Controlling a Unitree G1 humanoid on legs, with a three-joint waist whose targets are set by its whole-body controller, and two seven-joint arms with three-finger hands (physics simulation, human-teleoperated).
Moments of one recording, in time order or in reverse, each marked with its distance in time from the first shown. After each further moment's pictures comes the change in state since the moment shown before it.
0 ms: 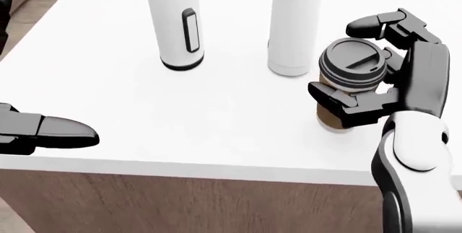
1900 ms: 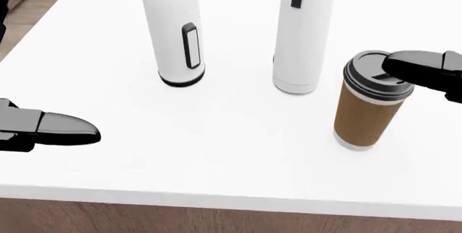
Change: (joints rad) left arm -0.041 0.000 0.000 -0.024 0.006 0.047 0.001; right arm -0.119 -0.178 -0.214 -0.744 0.152 0.688 0.073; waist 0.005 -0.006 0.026
